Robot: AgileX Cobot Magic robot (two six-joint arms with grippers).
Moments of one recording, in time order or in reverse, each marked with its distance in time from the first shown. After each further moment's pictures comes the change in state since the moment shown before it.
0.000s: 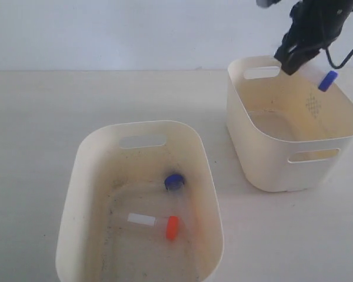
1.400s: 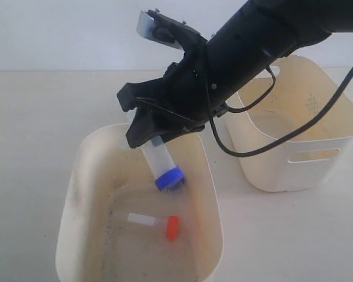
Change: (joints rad) left arm 0.000 0.000 0.000 0.000 0.000 0.000; right arm 0.406 -0.175 0.458 0.716 -0.284 0.171
